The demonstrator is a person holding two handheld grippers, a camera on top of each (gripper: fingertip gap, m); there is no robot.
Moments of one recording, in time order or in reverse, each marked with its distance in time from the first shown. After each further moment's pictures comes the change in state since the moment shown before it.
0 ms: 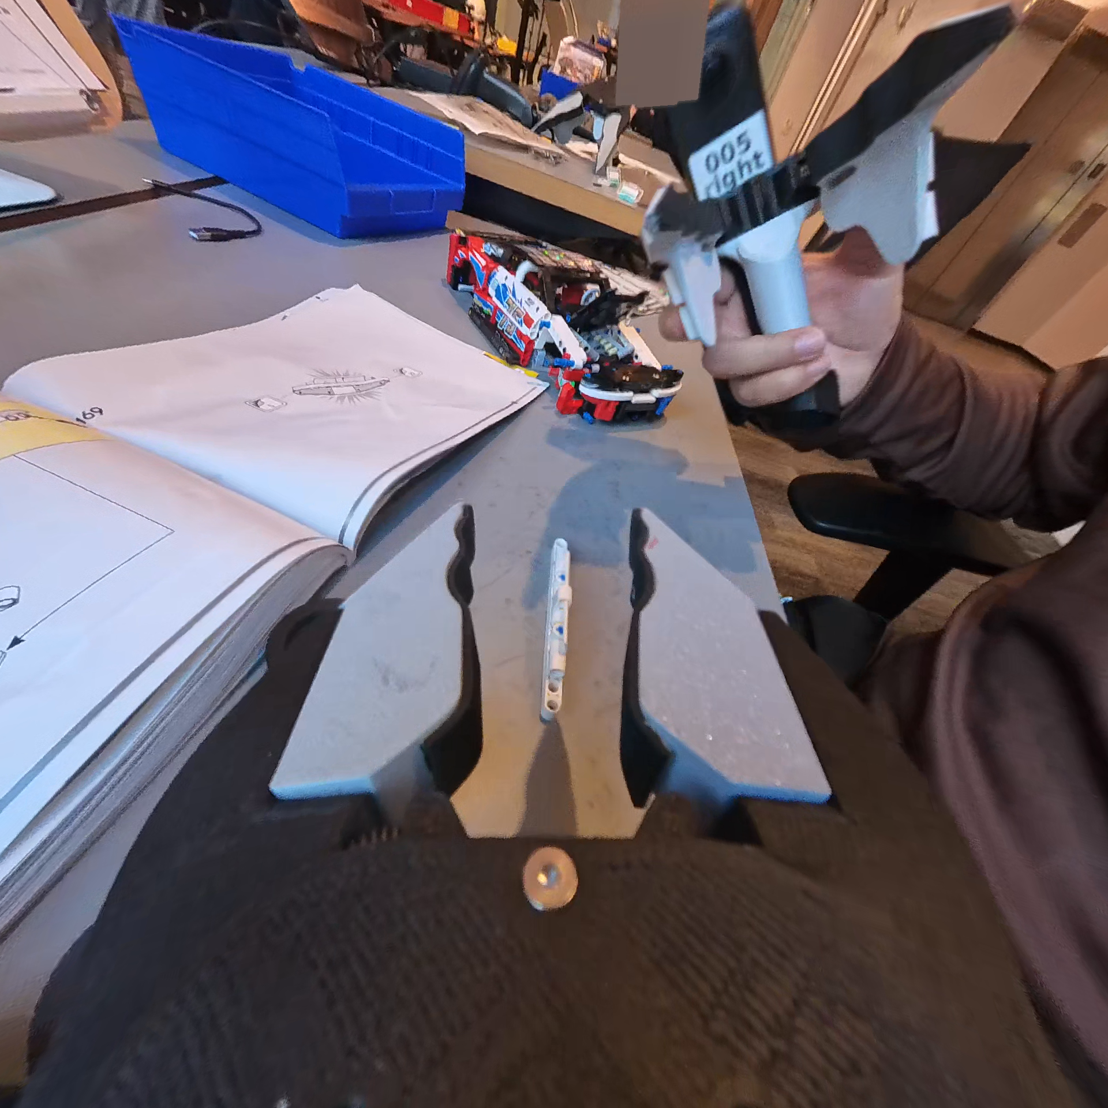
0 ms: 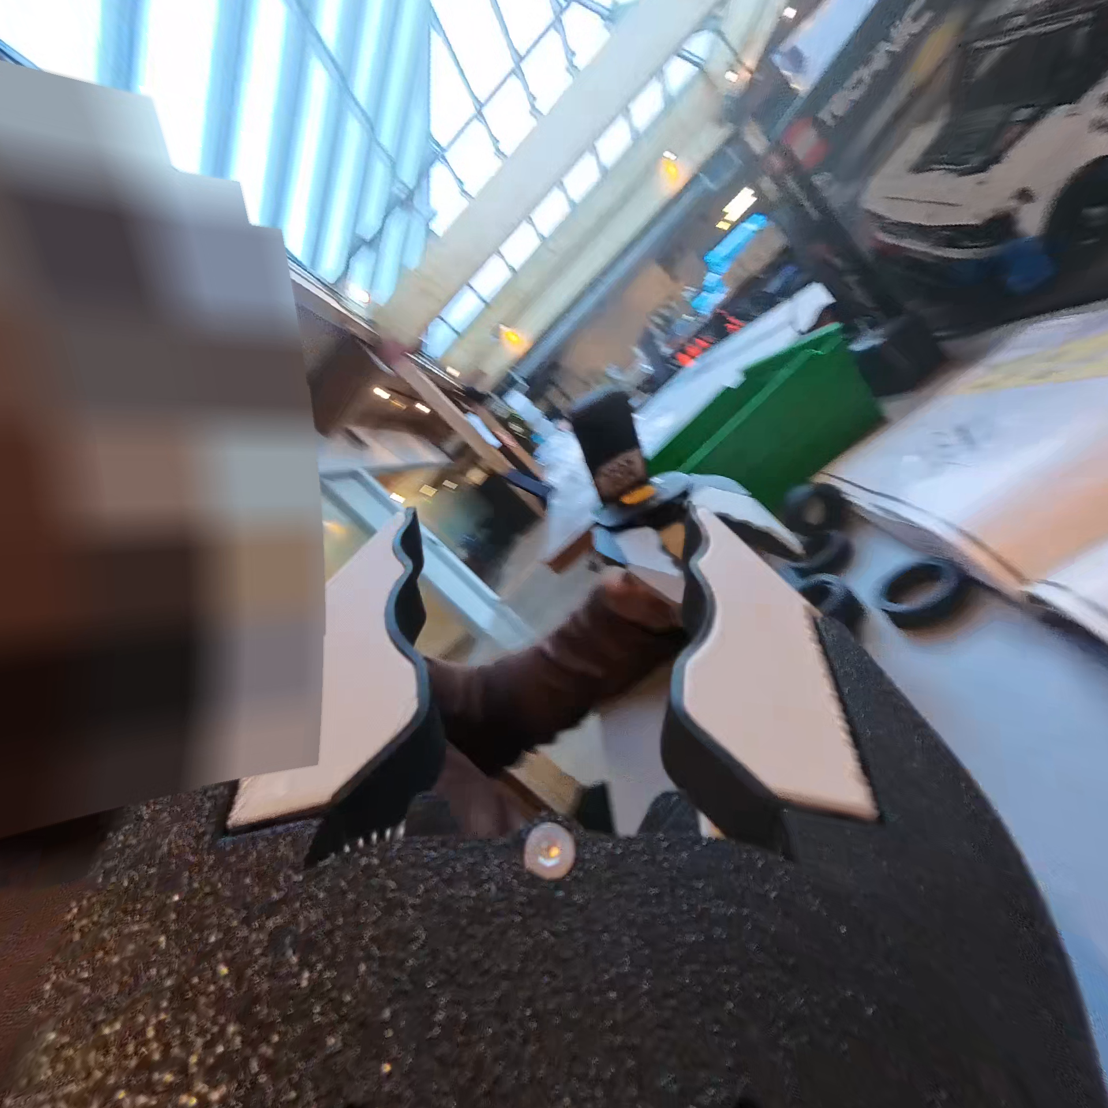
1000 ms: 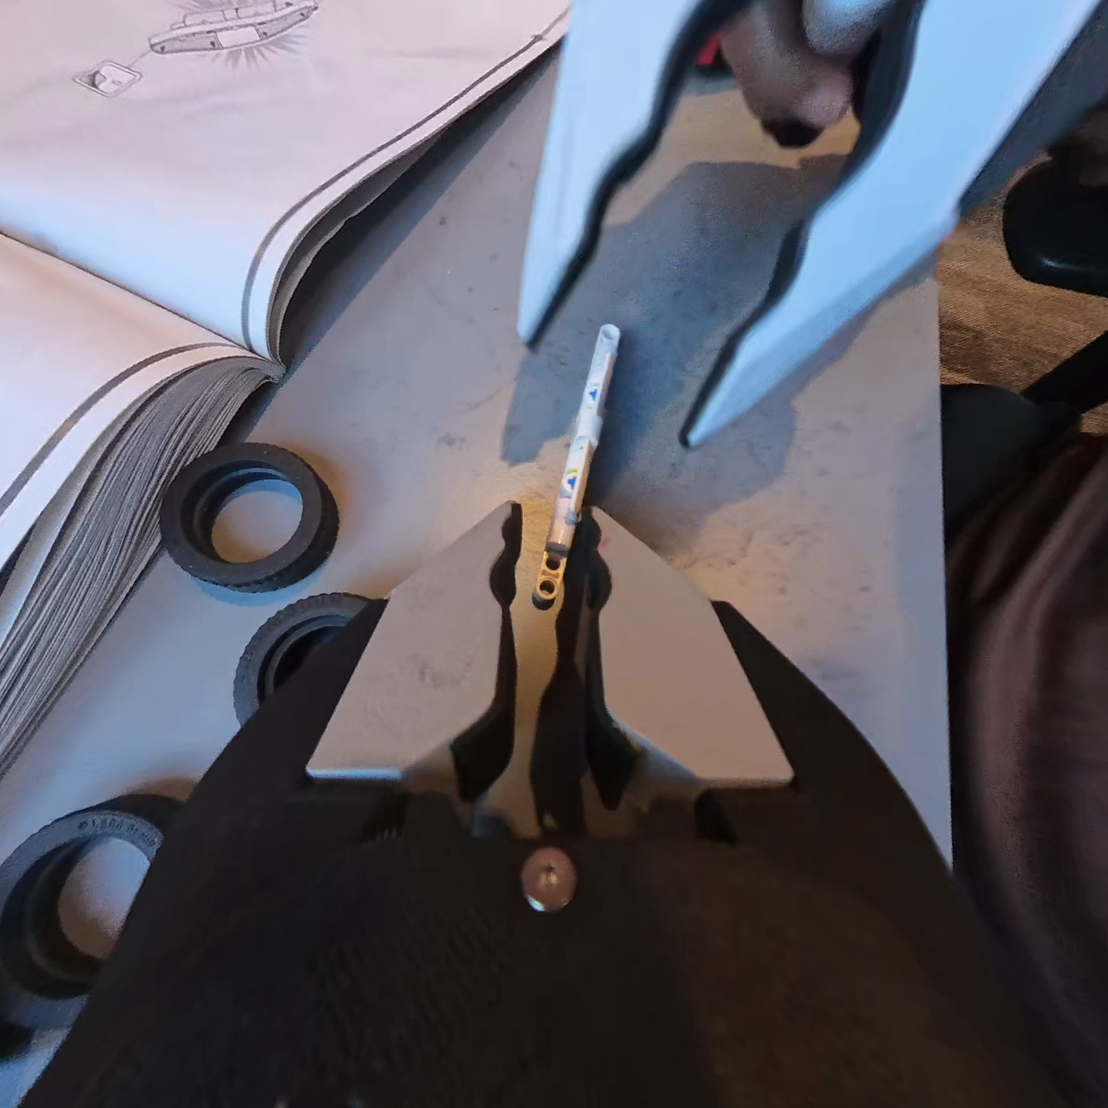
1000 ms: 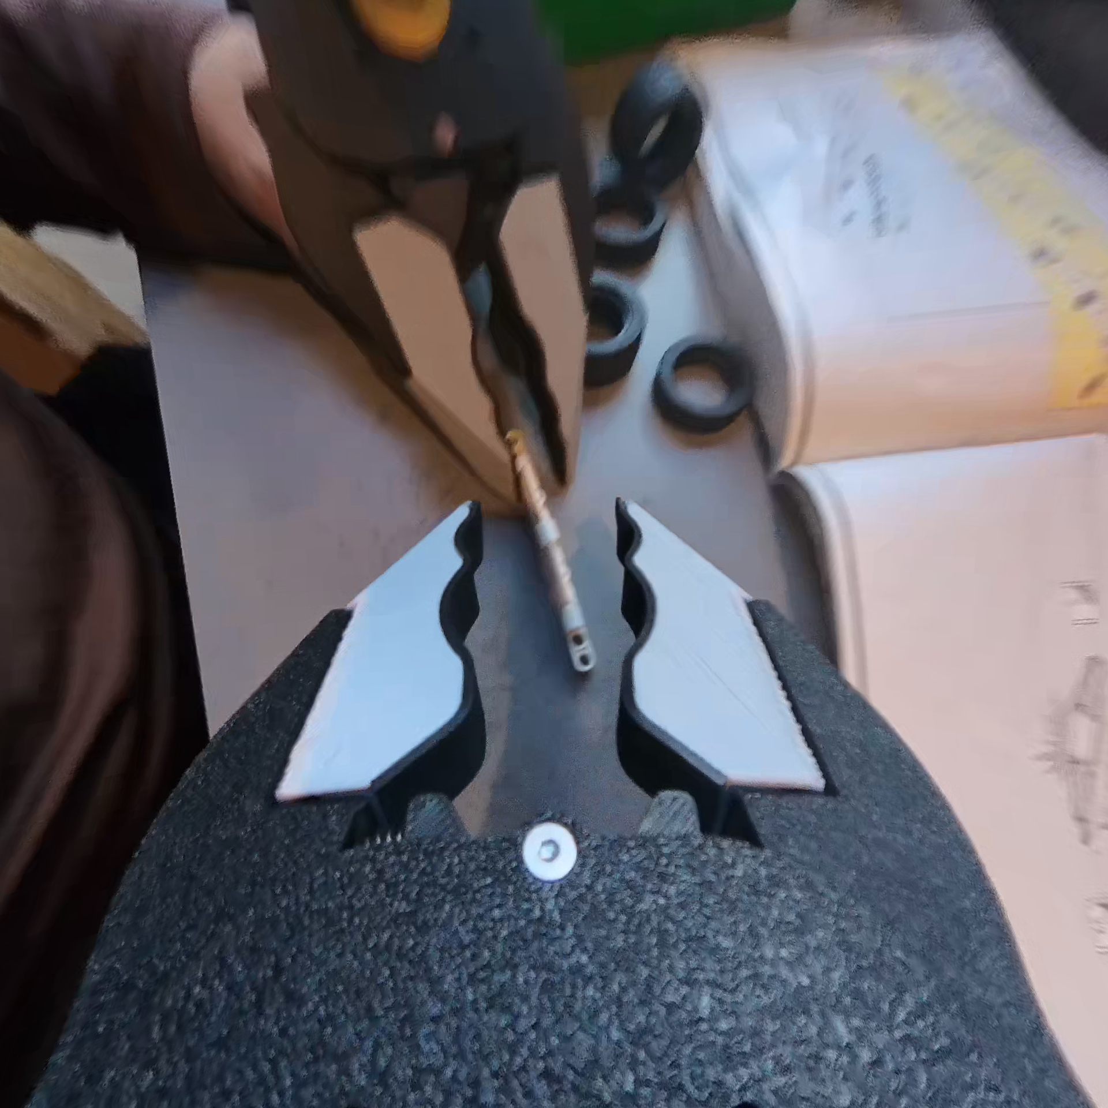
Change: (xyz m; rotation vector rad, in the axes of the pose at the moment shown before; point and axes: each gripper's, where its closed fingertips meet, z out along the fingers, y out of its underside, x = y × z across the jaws) left arm -0.006 0.086 0.020 -0.495 -0.143 0.079; right arm 0.124 0.111 0.005 -0.911 0.493 -0.749
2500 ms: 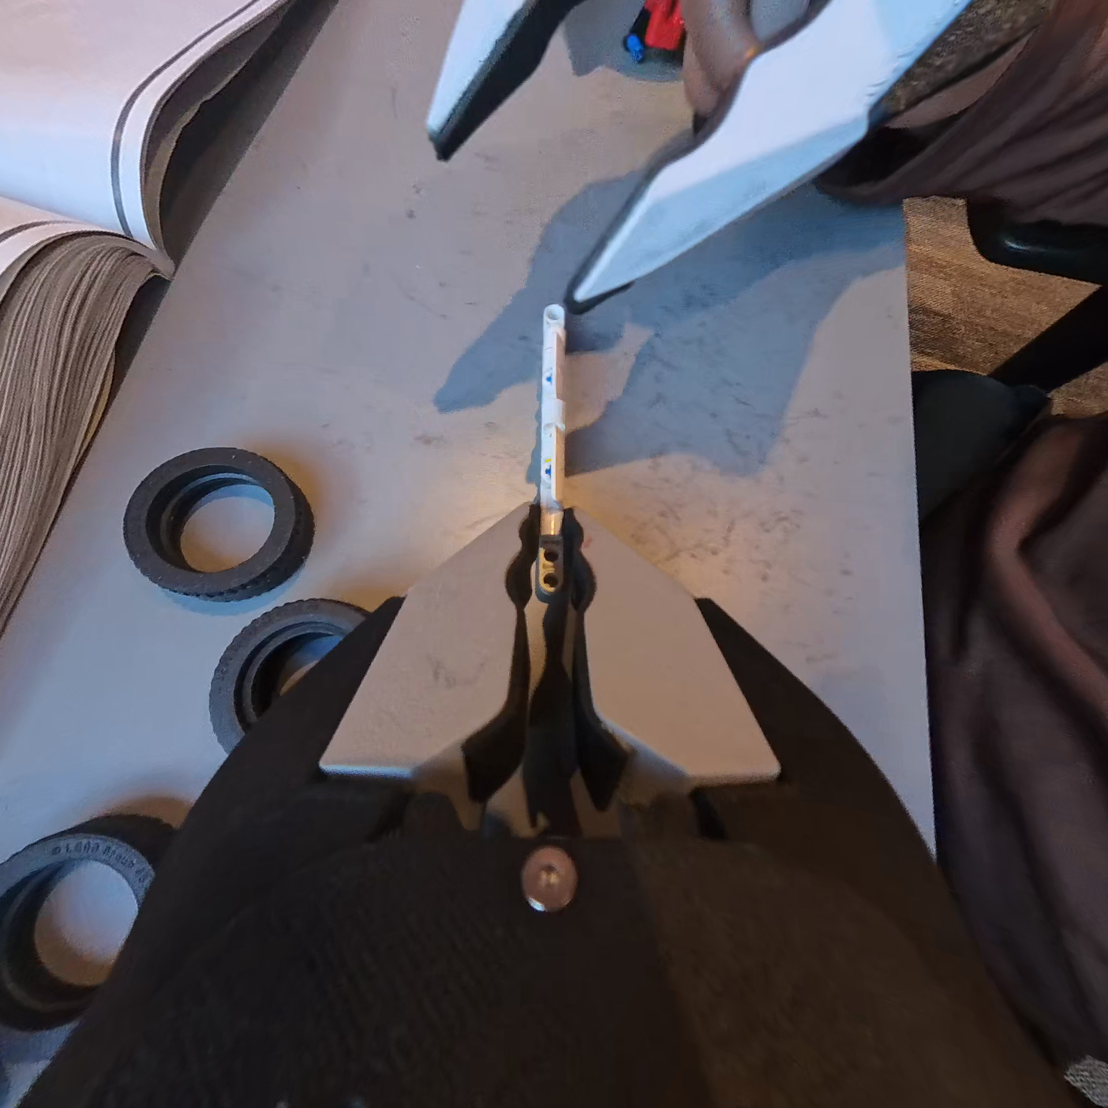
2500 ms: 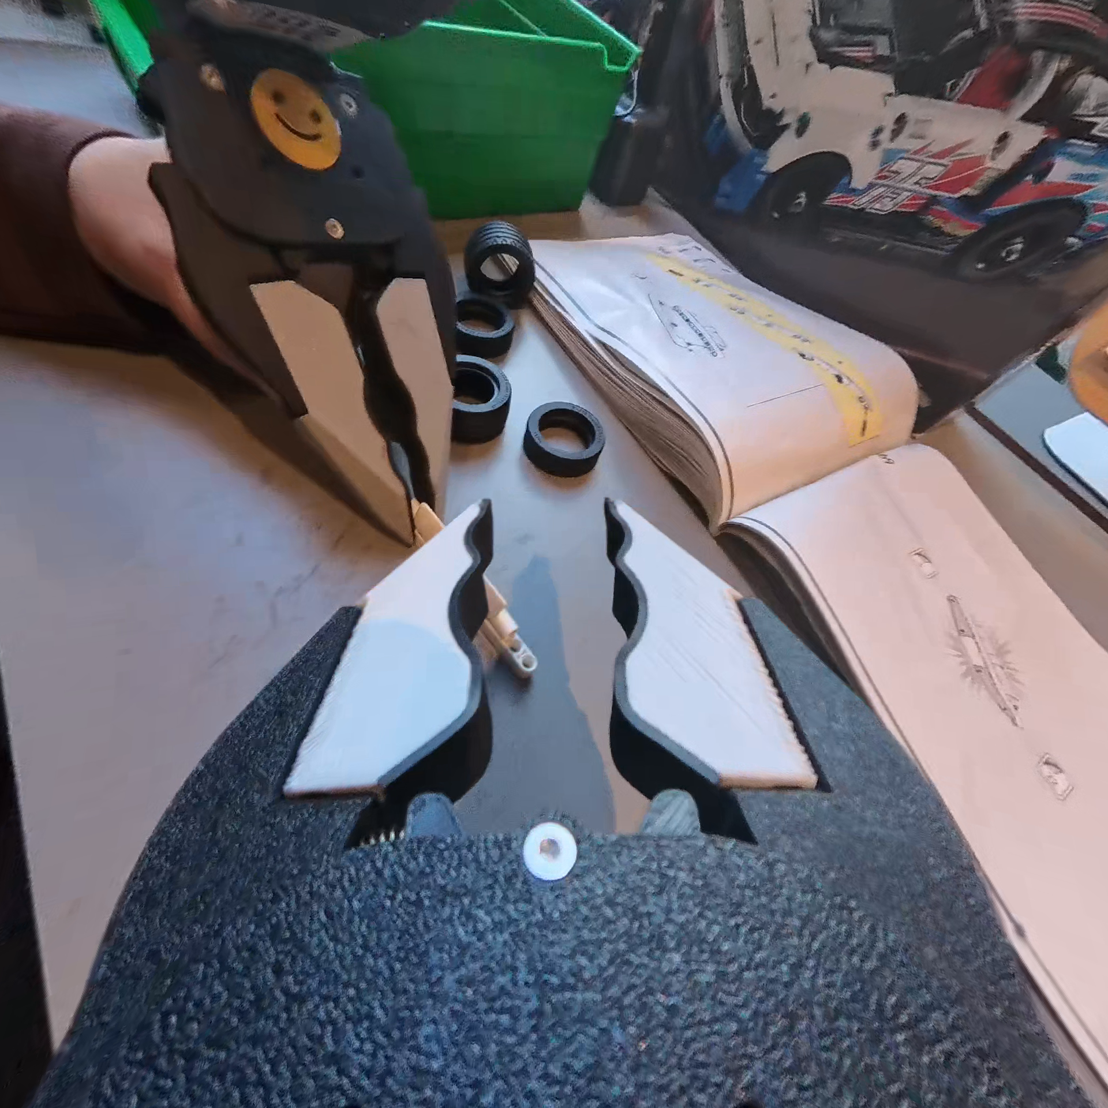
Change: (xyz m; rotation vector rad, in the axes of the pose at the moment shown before) left arm 0.007 0.003 0.000 -0.012 0.046 0.015; right arm 0.034 -0.012 -0.024 0.250 0.304 -0.046
